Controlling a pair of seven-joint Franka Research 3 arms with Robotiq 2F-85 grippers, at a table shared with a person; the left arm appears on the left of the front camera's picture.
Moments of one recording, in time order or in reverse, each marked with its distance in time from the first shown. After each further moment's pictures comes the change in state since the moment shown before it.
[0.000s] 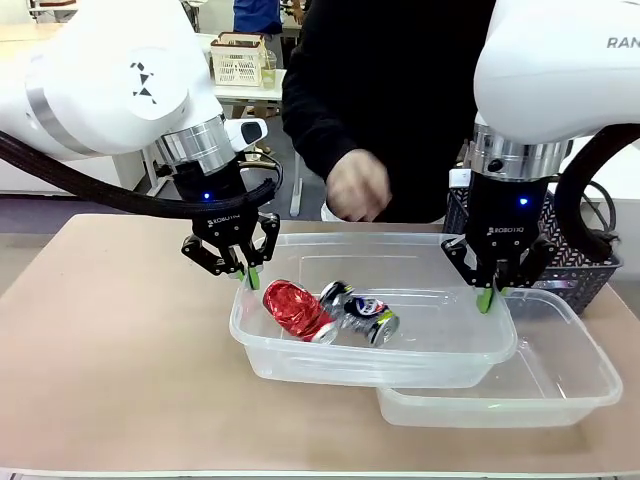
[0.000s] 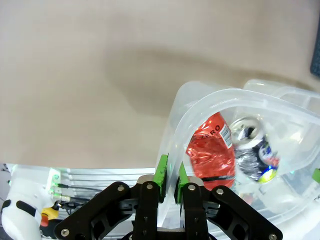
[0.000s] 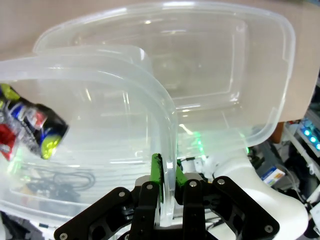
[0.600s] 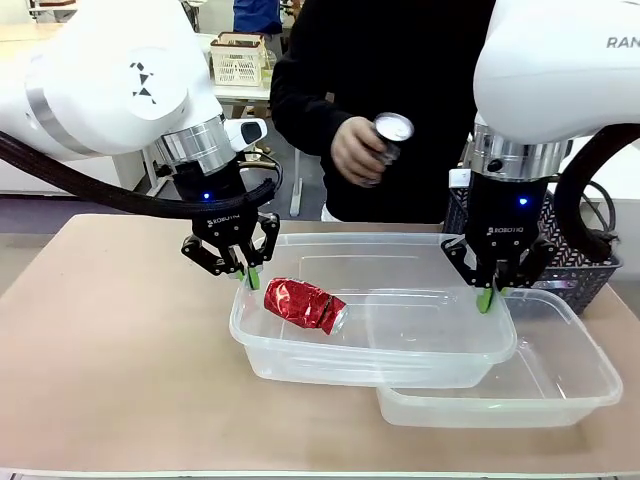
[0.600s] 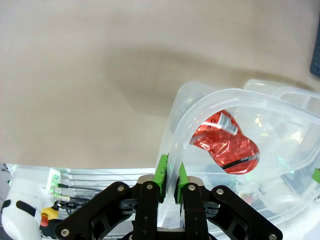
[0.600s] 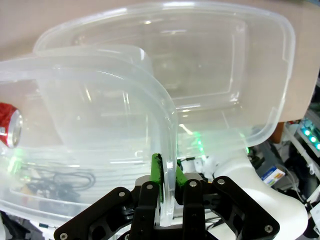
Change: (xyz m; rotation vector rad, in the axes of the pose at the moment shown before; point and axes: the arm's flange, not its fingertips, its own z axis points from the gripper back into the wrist) left arm 0.000 0.000 0.000 0.000 0.000 0.000; right arm 0.000 0.000 0.000 0.000 0.000 0.000
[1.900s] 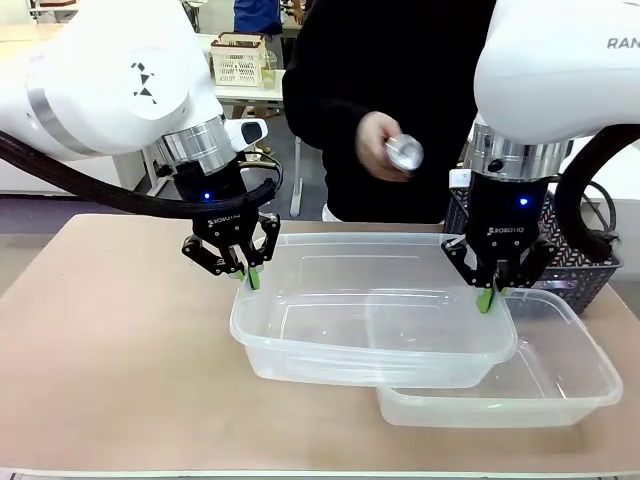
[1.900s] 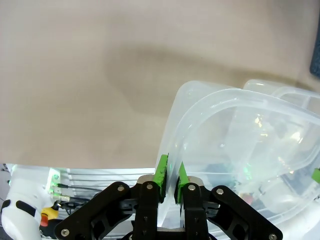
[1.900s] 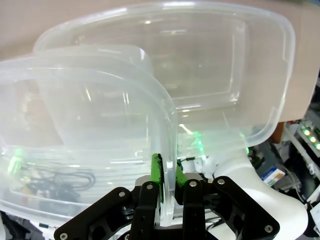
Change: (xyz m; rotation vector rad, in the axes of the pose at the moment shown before) left arm 0.000 0.000 0.000 -0.001 0.000 0.001; right arm 0.000 0.000 0.000 0.000 0.000 0.000
